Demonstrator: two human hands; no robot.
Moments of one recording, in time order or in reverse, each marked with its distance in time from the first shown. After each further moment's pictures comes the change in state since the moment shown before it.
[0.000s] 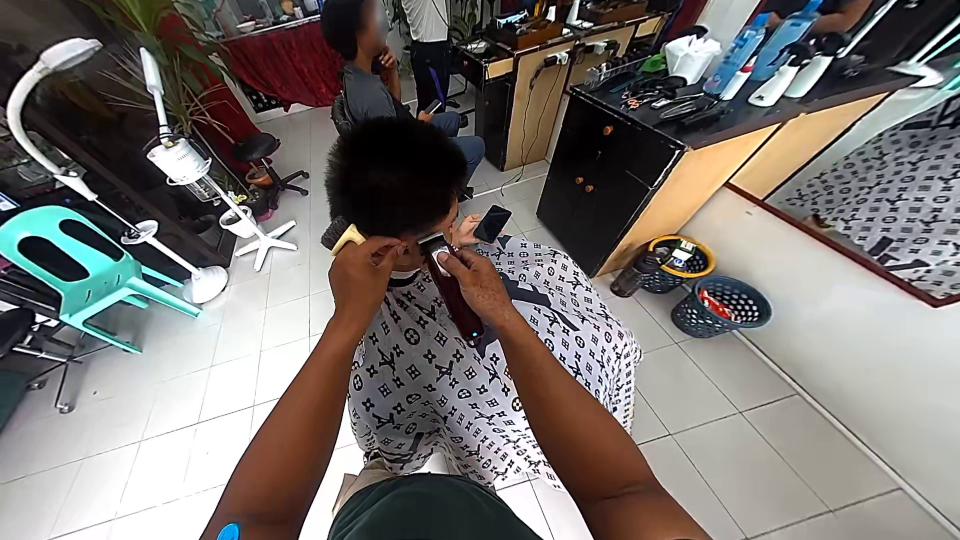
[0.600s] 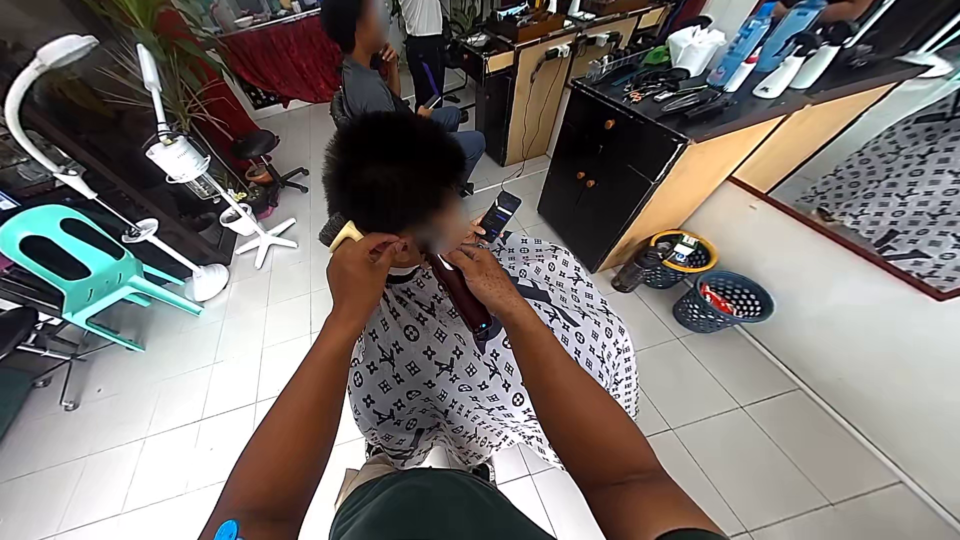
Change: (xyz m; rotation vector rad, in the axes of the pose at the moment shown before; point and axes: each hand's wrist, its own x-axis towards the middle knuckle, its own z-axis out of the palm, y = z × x) left_hand 0.000 0.000 -0.002 -0.013 -0.021 -0.021; right_hand 0.007 0.001 -0.008 0.086 -0.101 0.055
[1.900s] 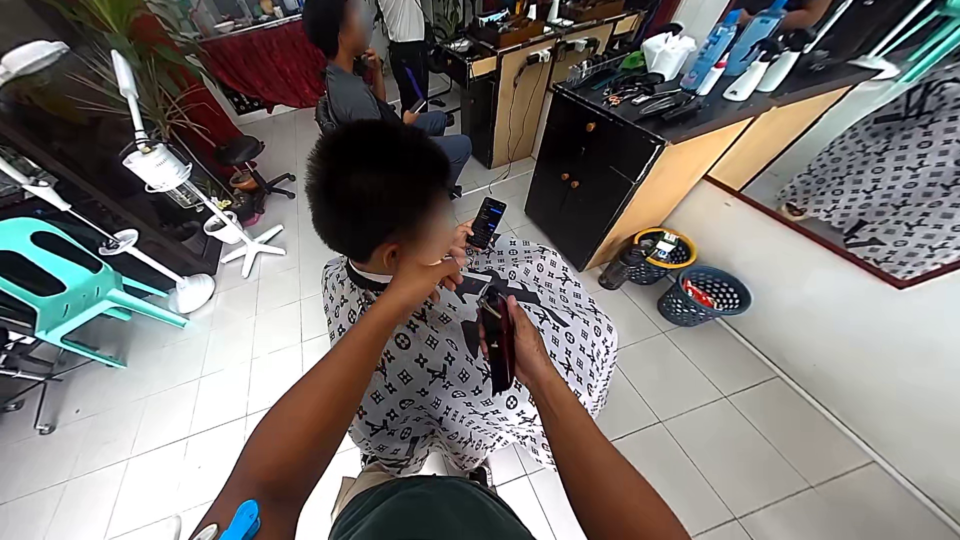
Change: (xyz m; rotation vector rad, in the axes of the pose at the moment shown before) left_hand 0.007 0.061 0.041 -0.726 -0.667 -0.323; right_hand -0.077 0.078 -0.026 0.557 0.127 0.101
